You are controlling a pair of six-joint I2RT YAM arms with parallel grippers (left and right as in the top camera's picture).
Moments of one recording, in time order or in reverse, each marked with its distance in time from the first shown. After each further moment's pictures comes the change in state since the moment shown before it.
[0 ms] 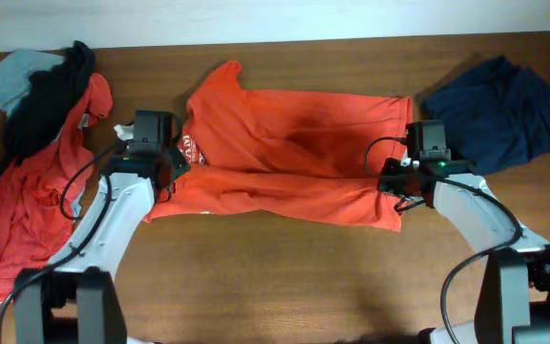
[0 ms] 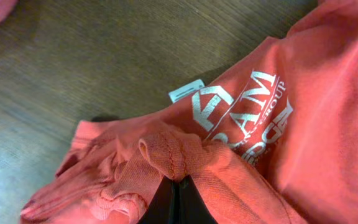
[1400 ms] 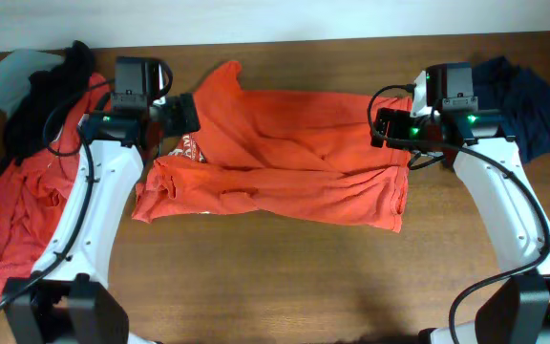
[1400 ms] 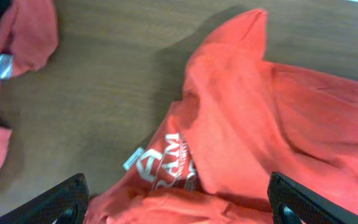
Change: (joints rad) left arm -0.004 0.041 0.396 -0.181 0.157 0.376; right arm 0.000 -0.016 0.430 -0.327 -0.091 -0.146
